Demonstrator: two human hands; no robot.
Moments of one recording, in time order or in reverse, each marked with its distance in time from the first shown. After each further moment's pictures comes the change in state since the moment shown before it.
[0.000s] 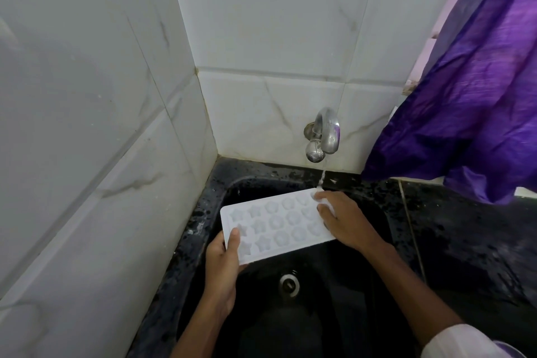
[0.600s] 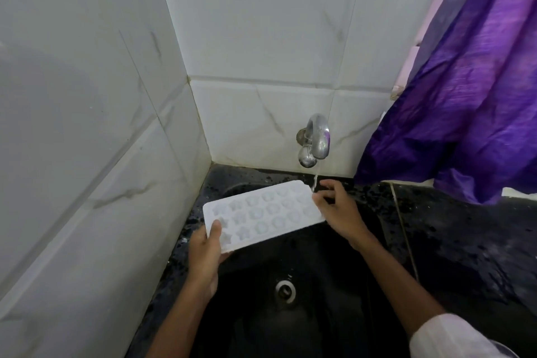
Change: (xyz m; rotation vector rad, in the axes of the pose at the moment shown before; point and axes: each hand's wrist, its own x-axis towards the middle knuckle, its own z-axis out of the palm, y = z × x) left_hand 0.039 0.013 -0.010 0.019 0.063 -0.014; right_hand 0.014 -0.012 -0.007 0.441 0.153 0.236
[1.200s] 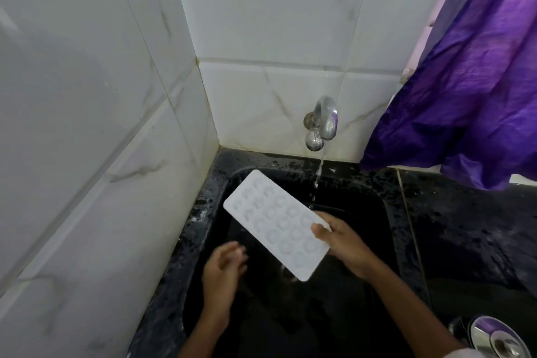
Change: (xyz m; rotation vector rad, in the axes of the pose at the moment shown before) left_hand -0.052 -0.070 -0.022 0.090 -0.009 0.020; right_hand -0.074 0.031 0.016 0.323 -0.369 0.188
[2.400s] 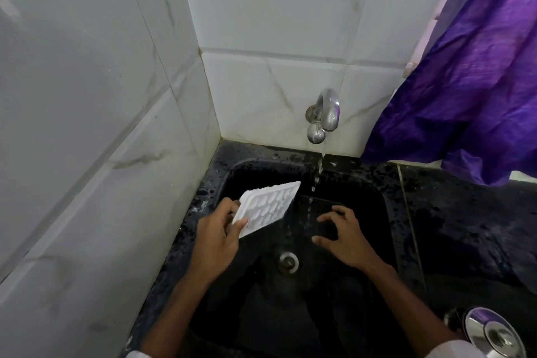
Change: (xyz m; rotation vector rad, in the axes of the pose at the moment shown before) left_hand 0.014 0.062 -0.013 0.565 -0.124 0.763; right_hand 0.014 0.045 -0.026 -0.739 0.172 -0.171
